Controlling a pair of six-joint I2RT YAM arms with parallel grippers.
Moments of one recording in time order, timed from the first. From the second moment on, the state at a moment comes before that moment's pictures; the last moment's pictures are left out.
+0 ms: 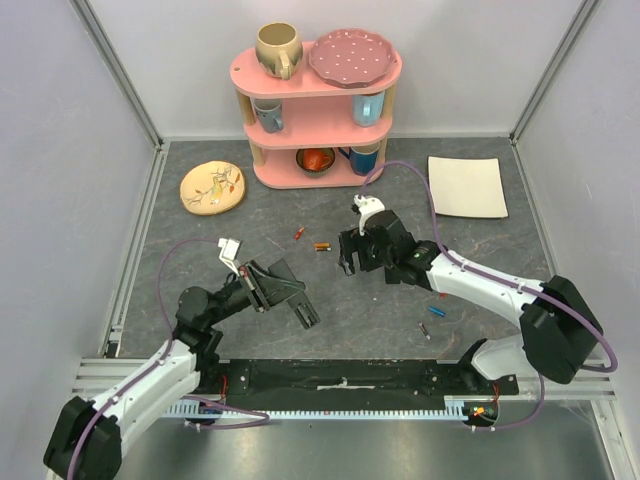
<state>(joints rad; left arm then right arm) -0.50 0.59 0.06 0.76 0.59 -1.13 0.75 1.39 0.85 -0.16 0.07 0.33</state>
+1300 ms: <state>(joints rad) -0.45 0.45 0.05 0.64 0.53 -1.20 0.83 1.84 1.19 -0.20 0.29 0.46</state>
